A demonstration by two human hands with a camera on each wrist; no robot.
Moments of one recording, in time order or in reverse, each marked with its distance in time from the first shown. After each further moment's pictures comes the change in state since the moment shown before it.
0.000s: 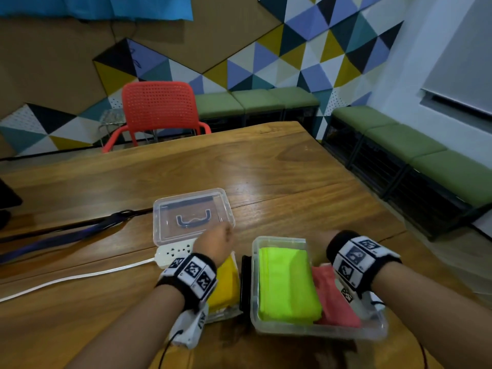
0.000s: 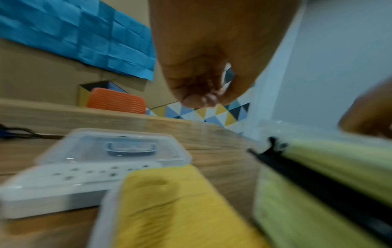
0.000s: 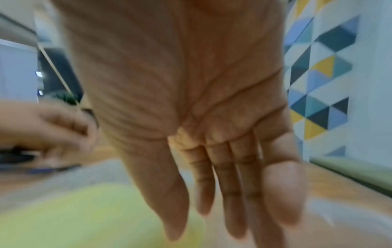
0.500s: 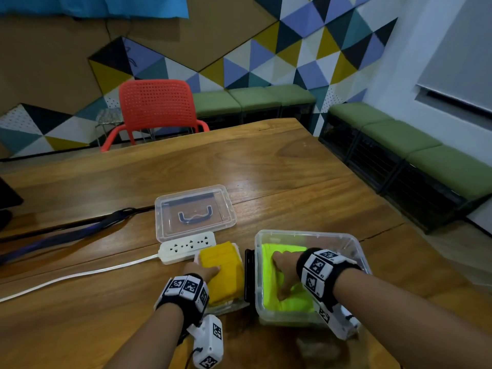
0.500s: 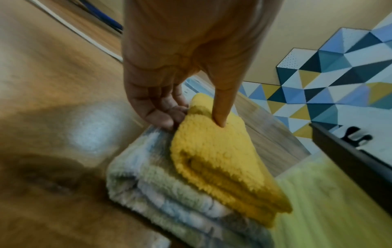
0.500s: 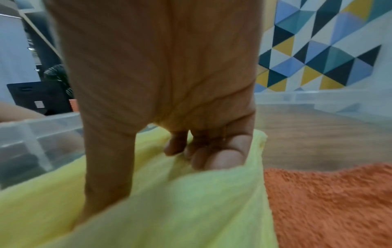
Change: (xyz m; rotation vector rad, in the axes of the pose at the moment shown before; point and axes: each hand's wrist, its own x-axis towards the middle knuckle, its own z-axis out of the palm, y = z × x) left_hand -0.005 -0.081 0.057 -0.536 -0.110 -0.620; right_hand 0.031 -0.052 0.039 0.087 -0.032 -0.157
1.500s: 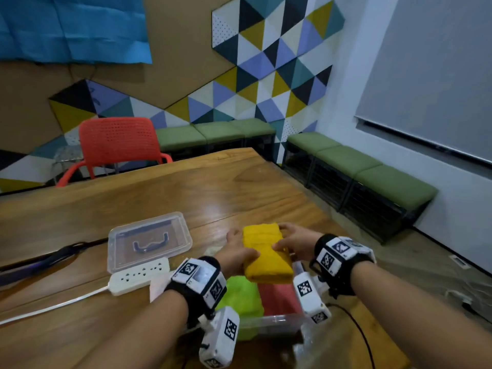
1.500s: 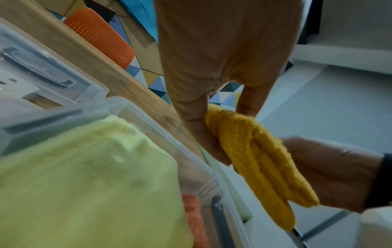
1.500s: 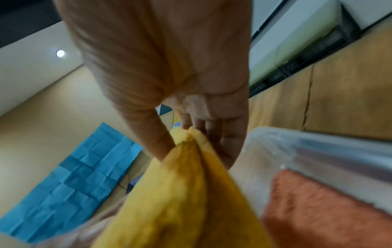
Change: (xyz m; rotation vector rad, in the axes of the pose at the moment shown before) left_hand -0.138 0.135 0.091 -0.218 -0.443 0.390; right_hand -0.091 0.105 -0.010 1.395 0.346 0.015
